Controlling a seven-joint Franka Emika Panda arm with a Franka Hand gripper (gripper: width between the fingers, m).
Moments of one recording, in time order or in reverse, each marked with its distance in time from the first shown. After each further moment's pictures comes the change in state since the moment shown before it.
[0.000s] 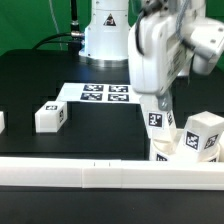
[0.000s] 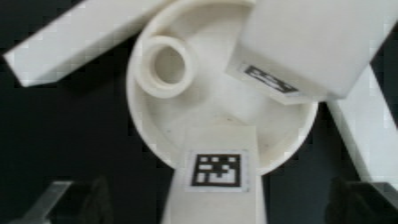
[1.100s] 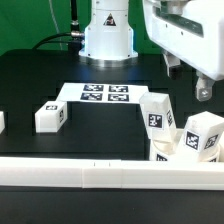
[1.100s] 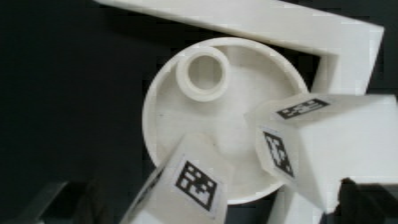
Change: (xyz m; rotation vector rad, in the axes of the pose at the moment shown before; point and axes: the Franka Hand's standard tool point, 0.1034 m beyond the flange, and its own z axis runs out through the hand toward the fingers) arm -0.009 0.002 -0.002 -0.042 0.033 -0.840
